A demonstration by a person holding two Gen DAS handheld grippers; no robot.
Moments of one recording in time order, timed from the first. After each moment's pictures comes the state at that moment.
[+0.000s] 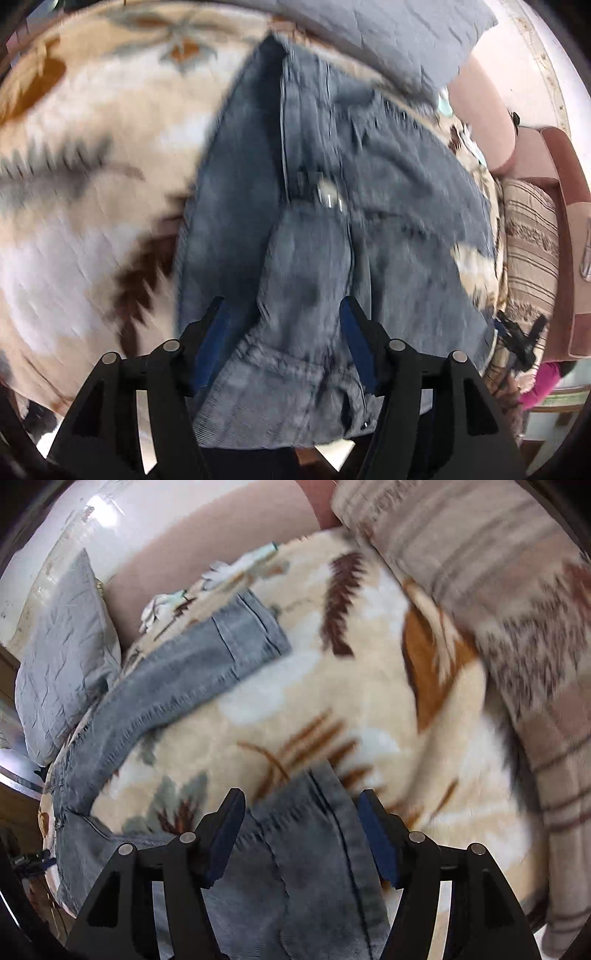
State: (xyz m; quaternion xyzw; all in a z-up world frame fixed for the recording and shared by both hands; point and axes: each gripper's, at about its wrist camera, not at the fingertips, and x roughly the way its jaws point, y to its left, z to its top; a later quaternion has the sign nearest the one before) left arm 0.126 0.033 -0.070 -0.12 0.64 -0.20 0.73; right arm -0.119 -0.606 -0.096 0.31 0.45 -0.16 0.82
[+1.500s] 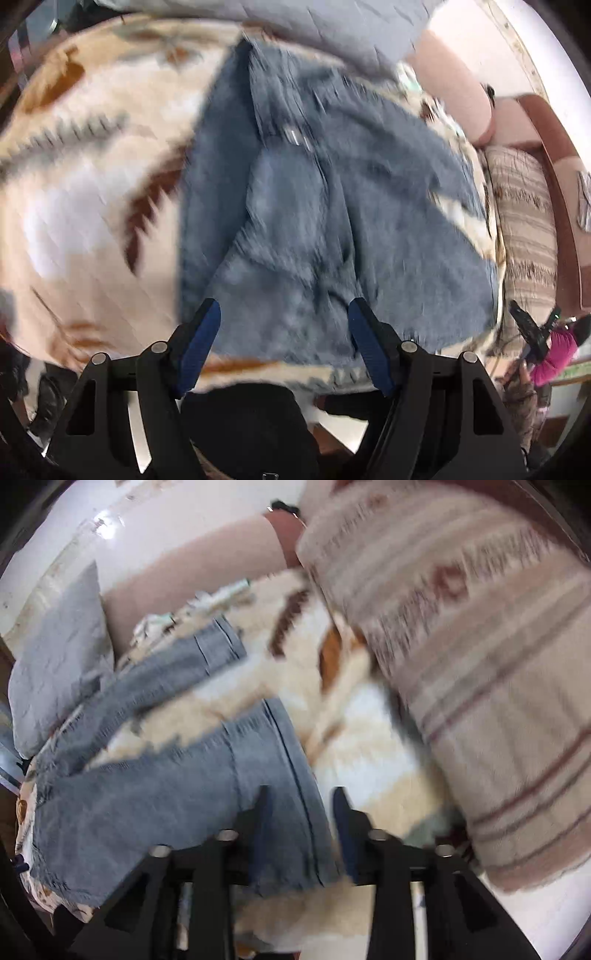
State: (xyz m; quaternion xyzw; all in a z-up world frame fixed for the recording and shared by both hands) left arm 0.058 0.043 -0.039 -0.08 0.59 -0.21 0.77; right arm -0.222 -0.592 -0.058 0.25 0.39 -0.23 0.86
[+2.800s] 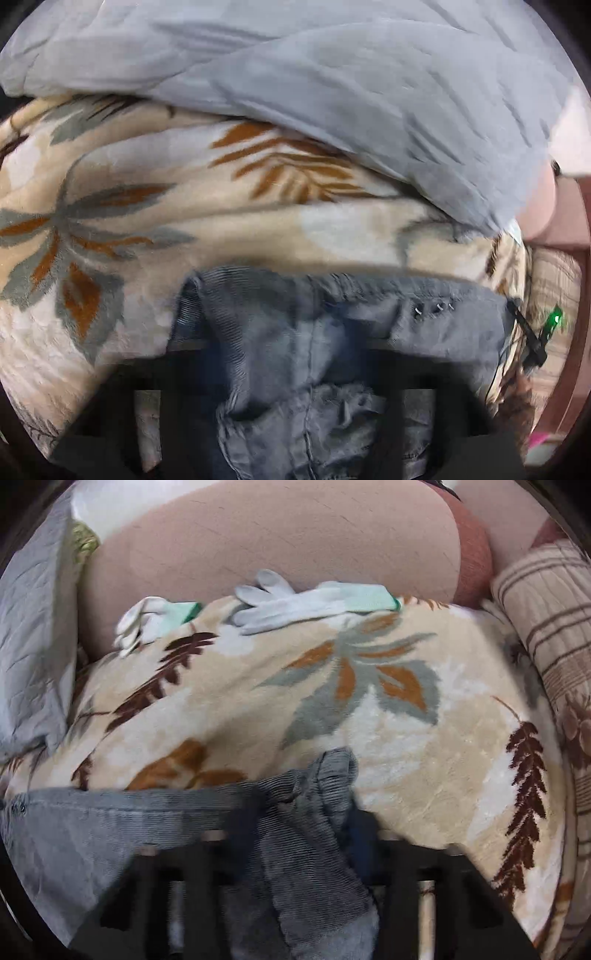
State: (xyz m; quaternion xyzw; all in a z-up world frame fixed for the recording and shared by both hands) left arm 0.334 -0.037 -0.065 -0.09 0.62 -0.15 0.76; right arm 0.167 -0.639 -0.092 0.13 0.46 -0.15 0.86
